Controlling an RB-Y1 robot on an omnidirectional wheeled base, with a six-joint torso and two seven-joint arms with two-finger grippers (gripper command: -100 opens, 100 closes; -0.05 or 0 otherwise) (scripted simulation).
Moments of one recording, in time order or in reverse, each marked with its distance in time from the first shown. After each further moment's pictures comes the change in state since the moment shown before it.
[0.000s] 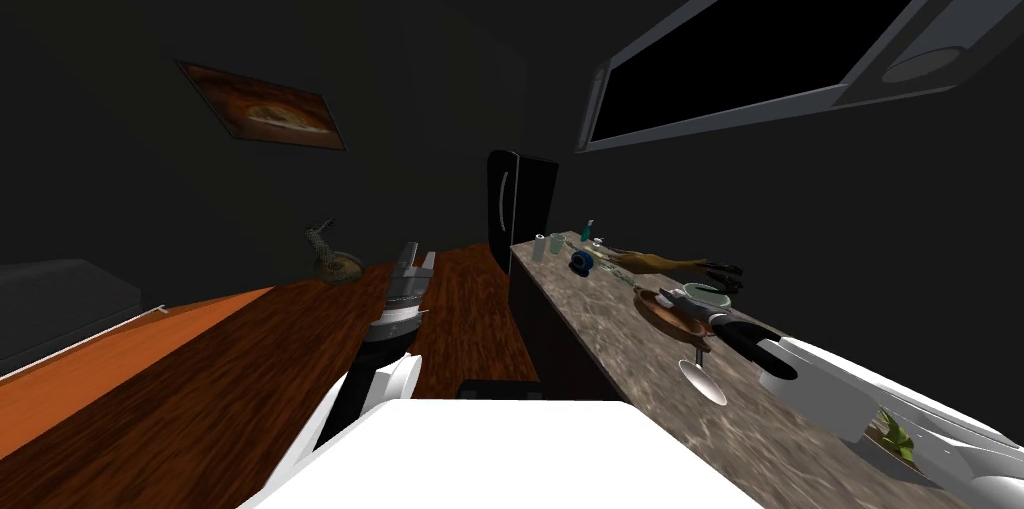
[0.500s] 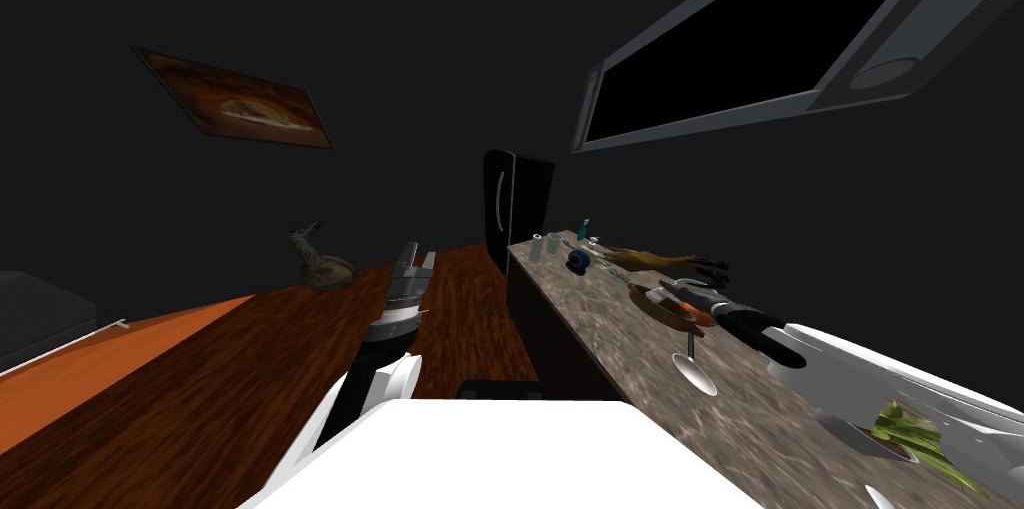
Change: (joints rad) left arm 0.000 0.000 0.000 0.000 0.000 0.000 0.000; right arm 0.062 -0.102 -0.033 -0.076 -0.051 0.028 -0.040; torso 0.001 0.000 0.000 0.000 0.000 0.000
